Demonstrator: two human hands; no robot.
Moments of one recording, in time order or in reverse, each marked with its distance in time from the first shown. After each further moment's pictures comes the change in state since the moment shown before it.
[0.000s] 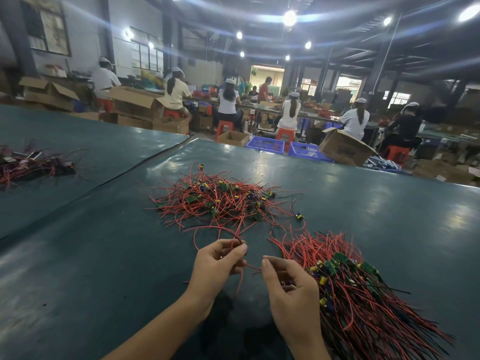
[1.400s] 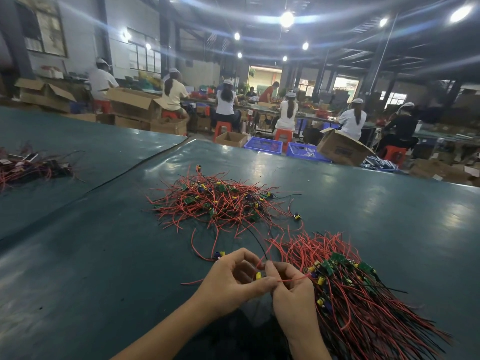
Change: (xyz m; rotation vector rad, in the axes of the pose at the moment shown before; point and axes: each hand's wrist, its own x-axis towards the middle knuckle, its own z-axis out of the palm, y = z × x) left_hand -0.014 0.000 0.002 0.409 -0.446 0.217; right_hand 0.007 -0.005 -0.001 0.218 -0.051 0.354
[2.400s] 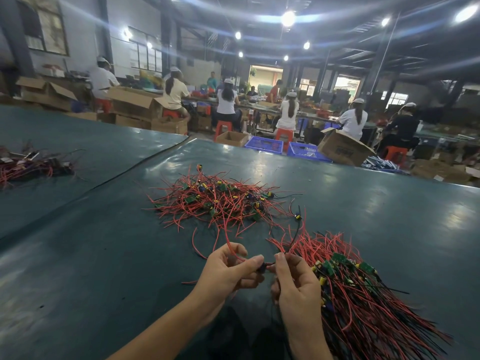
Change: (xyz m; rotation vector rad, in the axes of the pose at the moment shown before) left_hand 0.002 0.015 0.005 -0.602 0.203 -0.249; right_hand -0.002 -0.004 0.001 0.083 0.096 -0.096
